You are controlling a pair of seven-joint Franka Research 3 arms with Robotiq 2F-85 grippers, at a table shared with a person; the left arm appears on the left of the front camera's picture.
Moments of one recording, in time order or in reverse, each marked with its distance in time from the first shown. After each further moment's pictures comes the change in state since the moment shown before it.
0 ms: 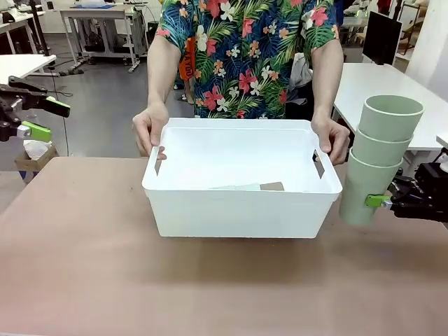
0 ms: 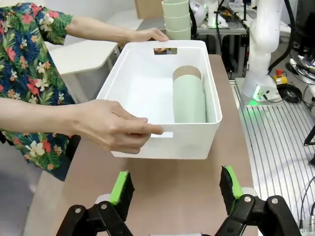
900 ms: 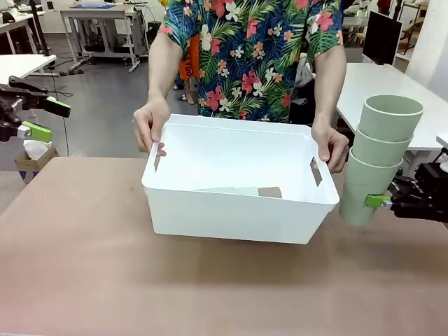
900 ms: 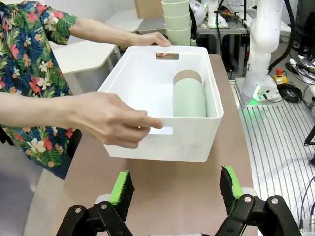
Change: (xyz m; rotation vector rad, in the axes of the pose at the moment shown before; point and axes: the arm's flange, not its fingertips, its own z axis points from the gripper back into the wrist) left arm 0.000 0.000 0.000 0.001 0.001 0.001; right arm 0.000 0.000 0.000 0.000 0.000 0.000
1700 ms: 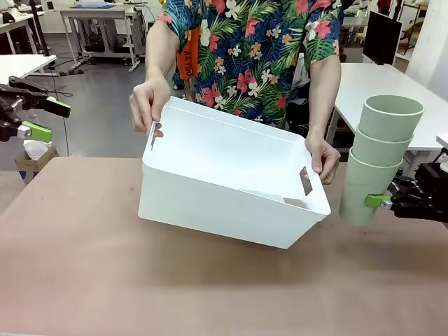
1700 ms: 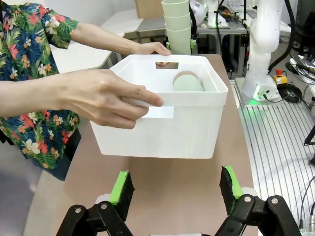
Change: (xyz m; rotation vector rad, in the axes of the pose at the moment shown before) left arm 0.000 0.000 0.000 0.000 0.000 0.000; right arm 0.000 0.000 0.000 0.000 0.000 0.000
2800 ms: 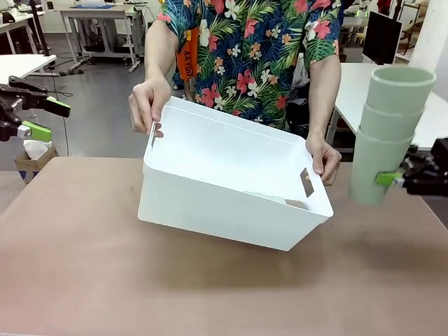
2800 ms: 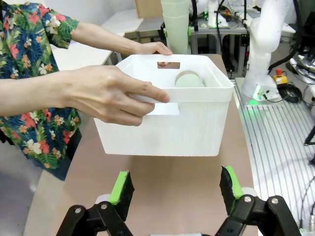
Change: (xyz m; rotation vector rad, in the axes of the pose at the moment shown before) left arm 0.000 0.000 0.000 0.001 0.000 0.000; right arm 0.078 0.009 0.005 -0.060 0.073 0.045
